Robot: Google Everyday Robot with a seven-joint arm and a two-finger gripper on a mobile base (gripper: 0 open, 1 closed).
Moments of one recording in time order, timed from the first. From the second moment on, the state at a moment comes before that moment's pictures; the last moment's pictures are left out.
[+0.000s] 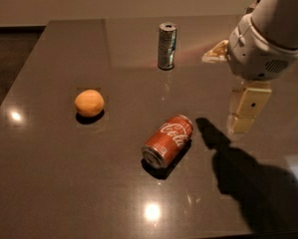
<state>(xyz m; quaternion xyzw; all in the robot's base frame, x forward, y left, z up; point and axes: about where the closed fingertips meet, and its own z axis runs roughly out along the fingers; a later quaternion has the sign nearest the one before) 0.444 -0.150 0.951 -0.73 0.67 0.01 0.16</state>
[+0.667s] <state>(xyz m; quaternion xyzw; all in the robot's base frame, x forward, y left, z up) 0.423 -0.097 0.915 -0.82 0.55 0.04 0.15</state>
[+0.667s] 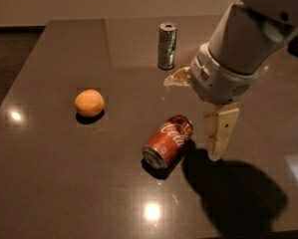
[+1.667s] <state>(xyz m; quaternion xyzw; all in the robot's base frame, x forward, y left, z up) 0.415 -0.058 0.866 -0.87 0.49 0.04 0.09</state>
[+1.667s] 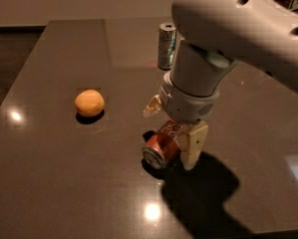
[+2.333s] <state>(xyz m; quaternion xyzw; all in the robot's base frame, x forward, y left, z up) 0.423 -0.057 0.856 -0.87 0.49 0.05 0.06</state>
